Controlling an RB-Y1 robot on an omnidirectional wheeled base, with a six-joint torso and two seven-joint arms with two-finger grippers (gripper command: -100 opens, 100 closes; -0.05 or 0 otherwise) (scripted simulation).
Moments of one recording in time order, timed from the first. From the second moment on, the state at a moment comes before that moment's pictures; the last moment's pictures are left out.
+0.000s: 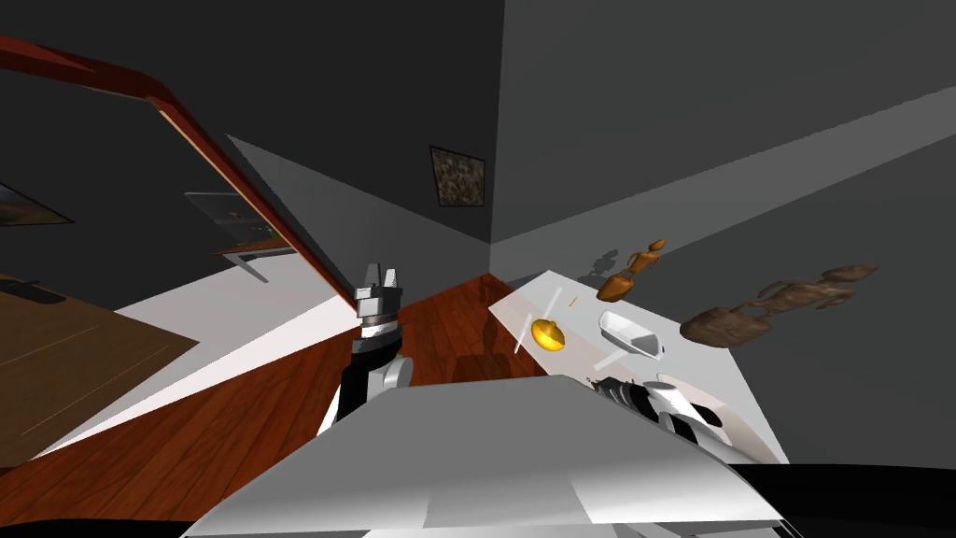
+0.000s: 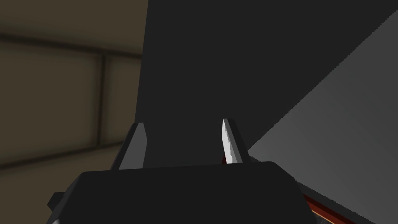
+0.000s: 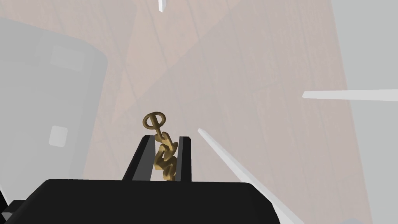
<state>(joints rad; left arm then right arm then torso) 0.46 -0.02 -0.07 -2.36 0.00 -0.47 -0.12 0.01 -0.58 -0.79 -0.49 -0.99 0.86 0.13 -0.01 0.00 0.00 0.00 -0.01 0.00</state>
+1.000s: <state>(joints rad) 0.46 -0.02 -0.07 -2.36 0.00 -0.47 -0.12 0.00 -0.49 -0.62 -0.72 -0.84 0.87 -0.18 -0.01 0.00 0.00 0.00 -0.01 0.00</state>
